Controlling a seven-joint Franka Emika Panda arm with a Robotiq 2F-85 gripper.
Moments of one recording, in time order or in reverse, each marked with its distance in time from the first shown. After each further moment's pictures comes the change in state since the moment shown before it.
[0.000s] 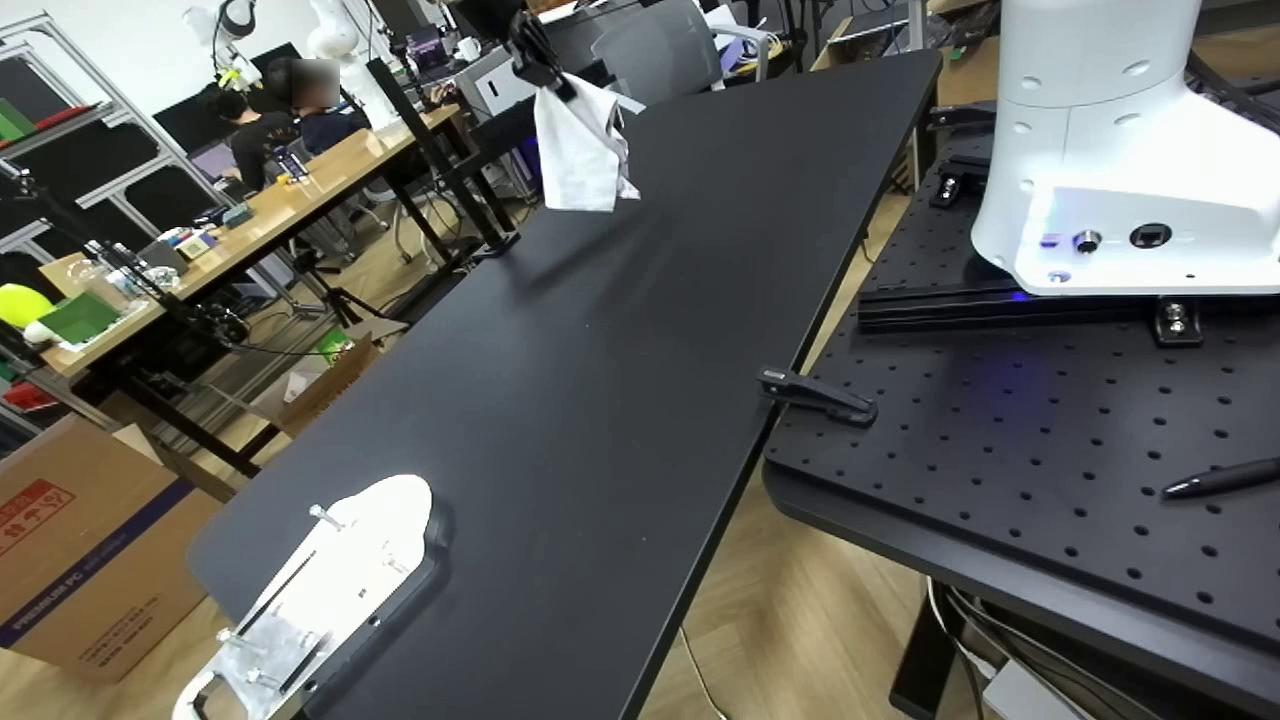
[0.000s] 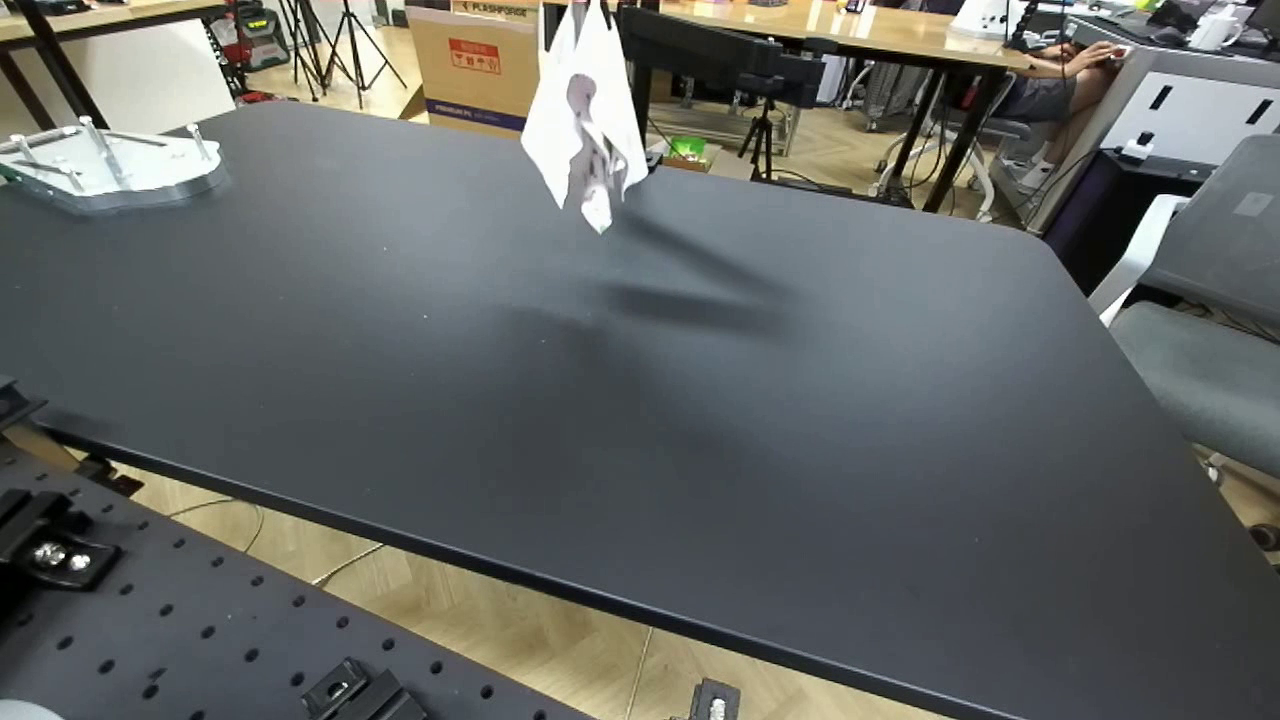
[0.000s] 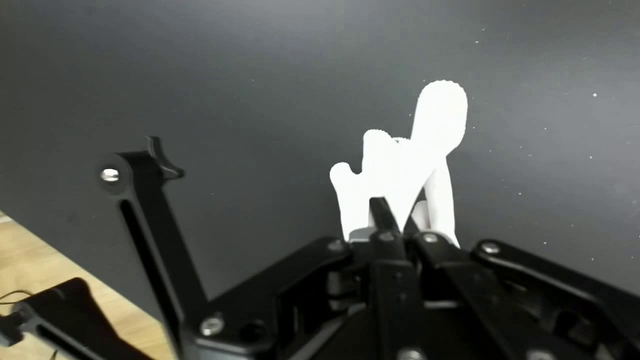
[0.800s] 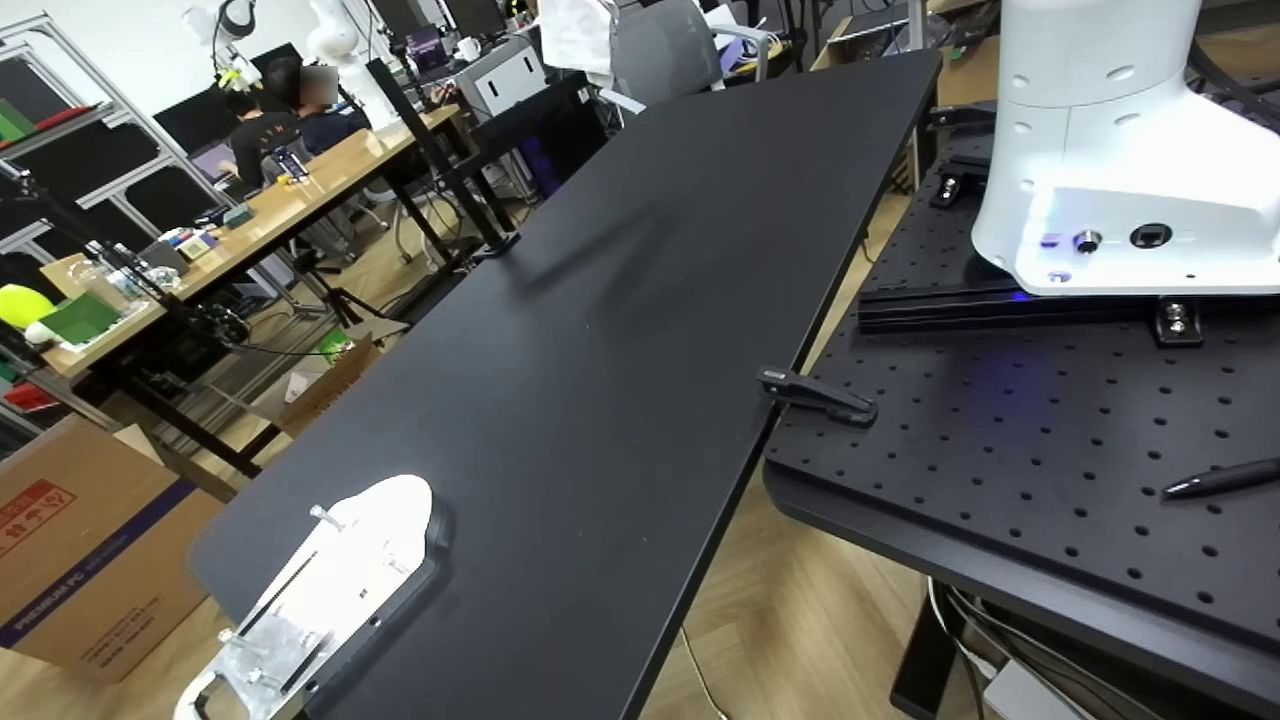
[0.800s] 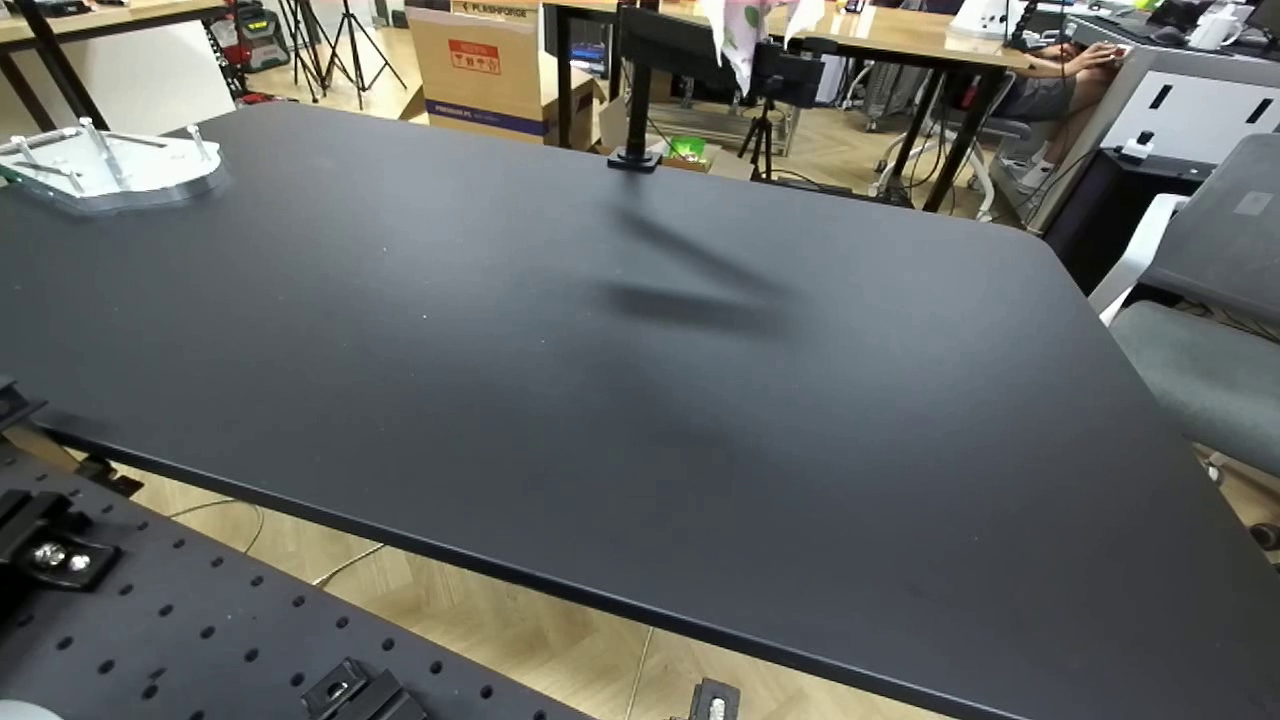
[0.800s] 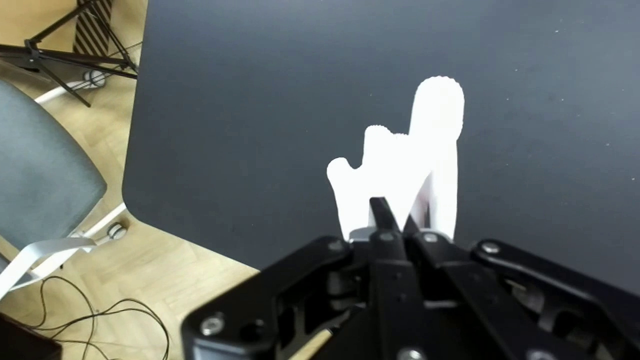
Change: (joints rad) arm -0.162 -0.026 -0.079 0.309 0.105 -0.183 -0.158
